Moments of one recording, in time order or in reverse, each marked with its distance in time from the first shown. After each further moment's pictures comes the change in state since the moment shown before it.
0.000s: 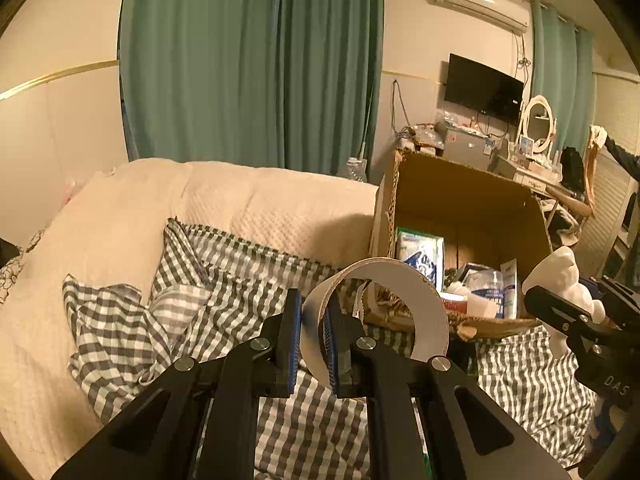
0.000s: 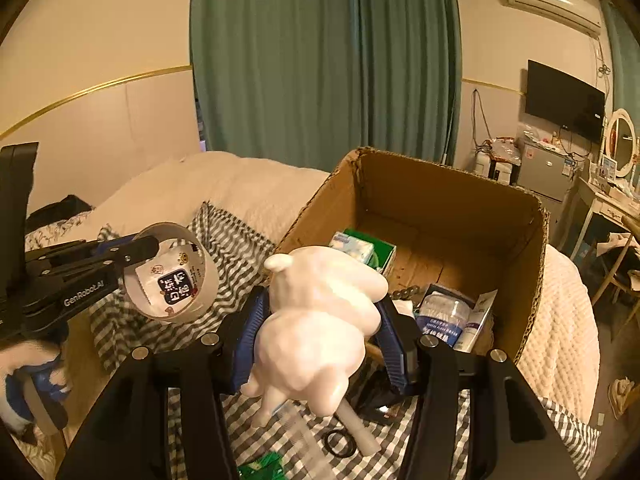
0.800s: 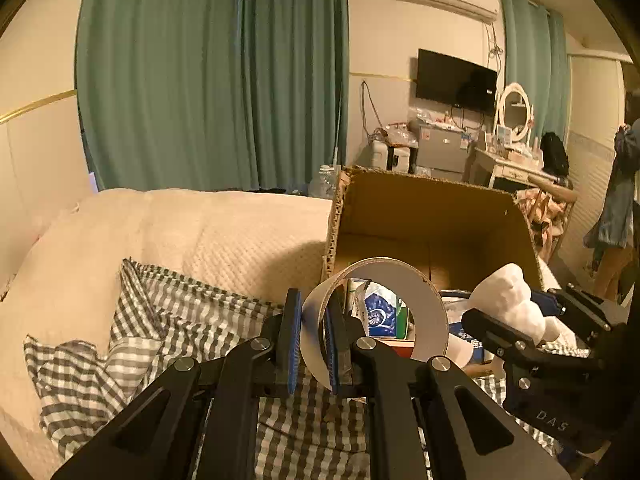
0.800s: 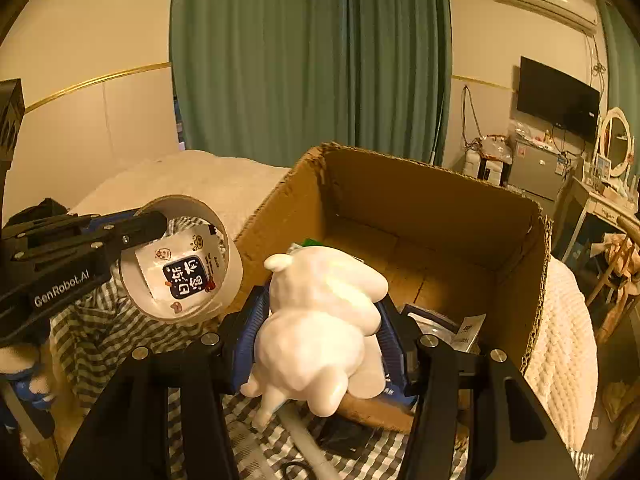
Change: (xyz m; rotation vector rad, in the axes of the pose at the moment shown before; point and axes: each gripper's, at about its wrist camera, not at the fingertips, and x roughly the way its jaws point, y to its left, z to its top) left arm 0.043 -0.064 0.039 0.094 -0.019 -0.052; right arm 0.048 -0.042 0.013 0.005 0.013 -0.035
